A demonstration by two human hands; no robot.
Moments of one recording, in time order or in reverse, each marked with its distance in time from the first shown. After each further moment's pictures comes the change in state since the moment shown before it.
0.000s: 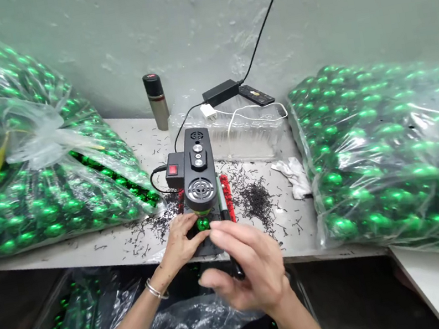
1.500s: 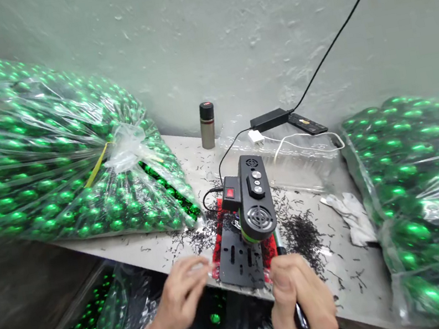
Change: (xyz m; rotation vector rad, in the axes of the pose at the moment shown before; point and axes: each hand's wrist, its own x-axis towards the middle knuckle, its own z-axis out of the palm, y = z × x) left_hand -0.064 0.015 -0.072 0.206 0.037 0.179; right_hand 0.004 -0.009 0.035 0.100 0.236 0.180
